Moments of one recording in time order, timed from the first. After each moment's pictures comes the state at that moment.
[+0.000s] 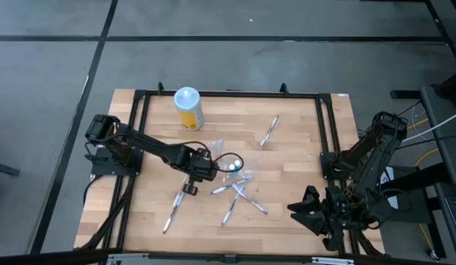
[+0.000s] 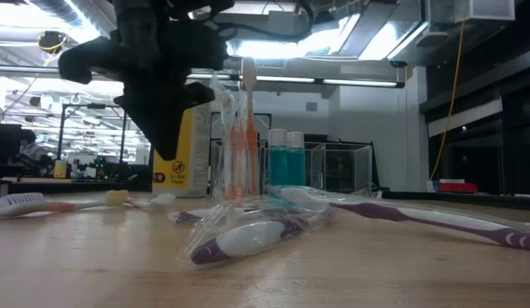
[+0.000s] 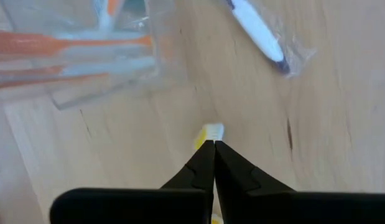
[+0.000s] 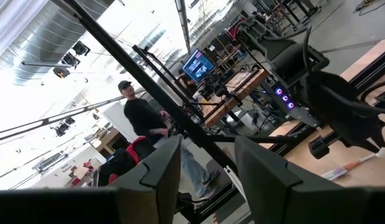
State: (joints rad) left arm -0.21 1.67 1.11 -0.73 -0.10 0.07; right arm 1.12 1.37 0.94 0.80 1.14 0.46
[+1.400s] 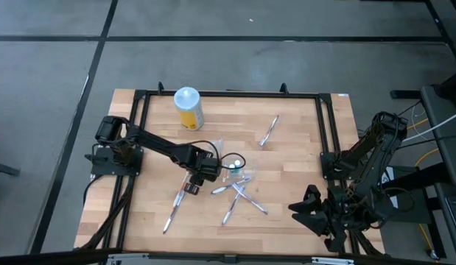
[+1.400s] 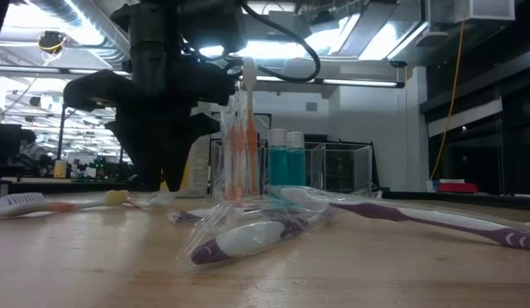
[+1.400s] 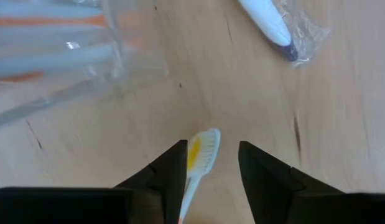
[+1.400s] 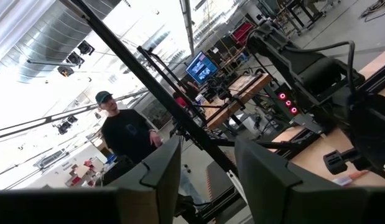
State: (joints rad) left arm -0.15 1.77 1.10 -0.69 0.02 0.14; right arm 1.12 1.37 0.97 0.81 1.13 0.41
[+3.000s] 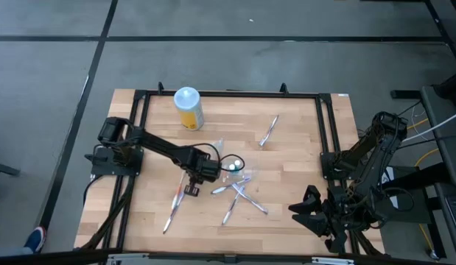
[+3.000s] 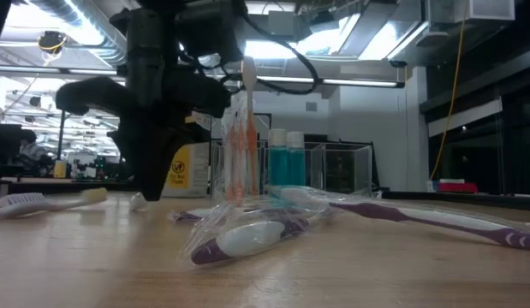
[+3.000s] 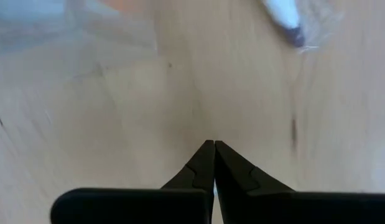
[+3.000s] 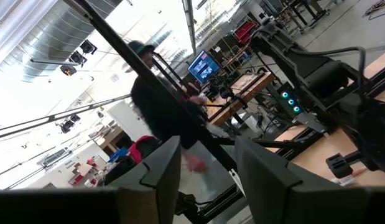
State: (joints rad) left arm -0.17 1.80 1.10 -0.72 0.04 0.05; right arm 1.12 1.37 0.97 0.80 1.12 0.42
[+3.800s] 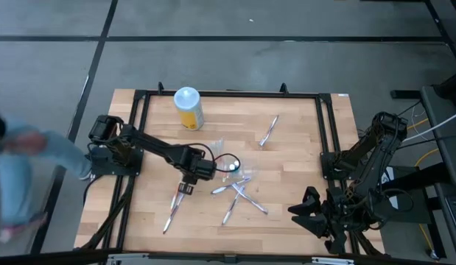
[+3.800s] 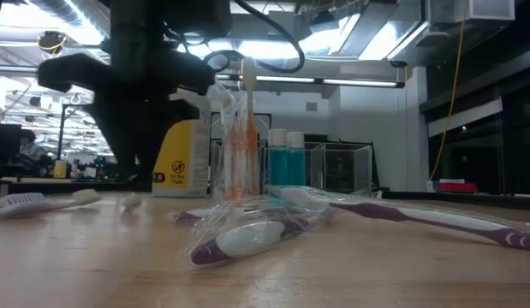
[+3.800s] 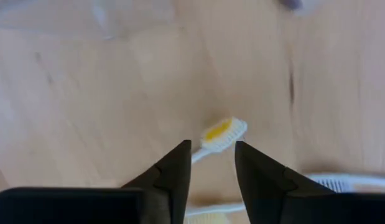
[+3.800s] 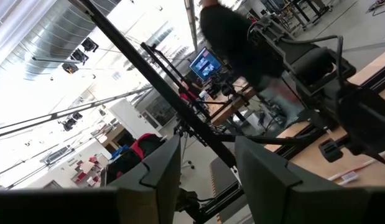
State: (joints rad) left arm -0.19 1.70 1.10 -0.85 -0.05 0.04; right arm 1.12 1.37 0.97 0.79 1.11 0.44
